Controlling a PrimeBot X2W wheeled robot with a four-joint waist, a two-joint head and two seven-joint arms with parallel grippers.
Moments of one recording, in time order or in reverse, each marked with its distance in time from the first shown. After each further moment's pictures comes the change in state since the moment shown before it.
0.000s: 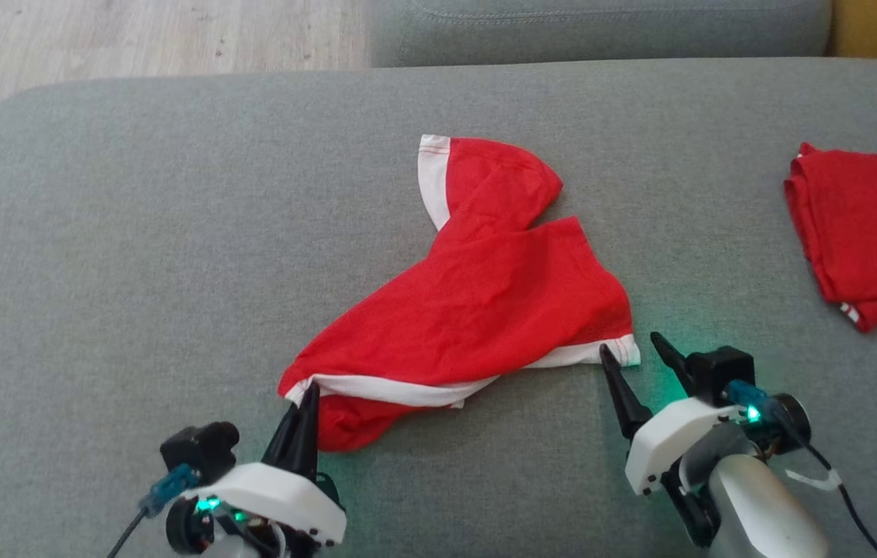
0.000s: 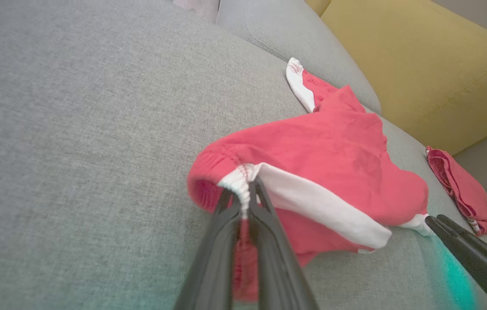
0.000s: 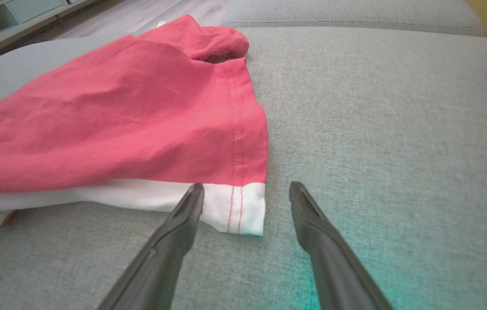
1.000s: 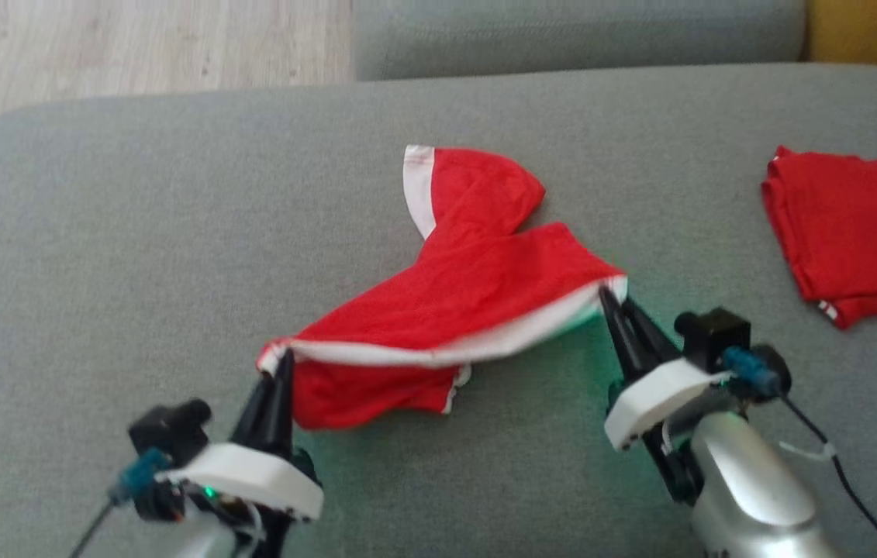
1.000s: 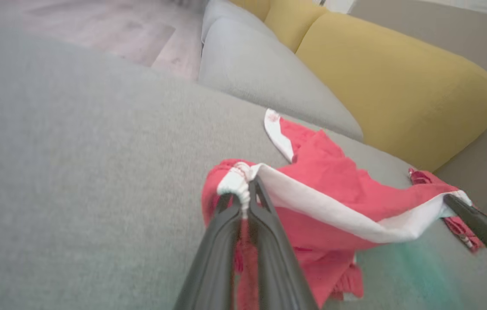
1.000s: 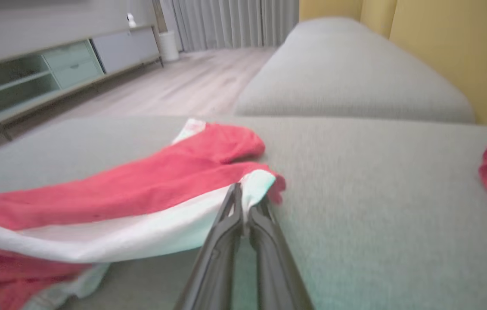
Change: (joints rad) left arm -0.020 0.055 0.008 -0.074 0.035 0.019 -0.037; right arm -0.091 -0.002 0.089 0.010 0.079 0.000 -0.110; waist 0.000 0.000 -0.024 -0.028
